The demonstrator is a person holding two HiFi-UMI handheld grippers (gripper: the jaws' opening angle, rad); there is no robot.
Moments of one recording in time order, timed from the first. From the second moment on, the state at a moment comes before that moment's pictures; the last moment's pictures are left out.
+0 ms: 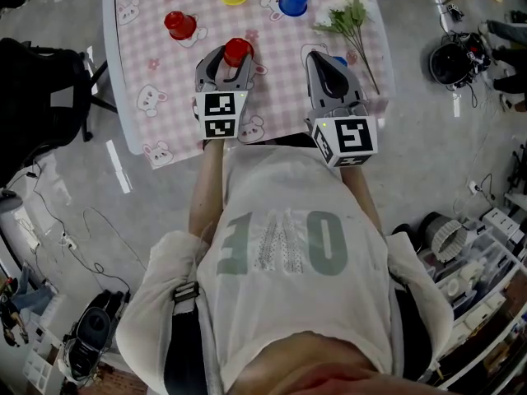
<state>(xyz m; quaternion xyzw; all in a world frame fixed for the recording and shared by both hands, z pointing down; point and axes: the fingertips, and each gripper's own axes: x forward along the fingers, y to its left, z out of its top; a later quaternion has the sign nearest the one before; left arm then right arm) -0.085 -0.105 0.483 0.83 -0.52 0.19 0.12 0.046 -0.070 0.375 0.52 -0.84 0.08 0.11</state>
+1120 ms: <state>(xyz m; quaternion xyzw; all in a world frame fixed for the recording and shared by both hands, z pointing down) -0.169 -0.086 0.491 0.75 -0.61 0.18 0.15 0.007 -0.072 0.377 0.45 -0.88 0.07 0.12</state>
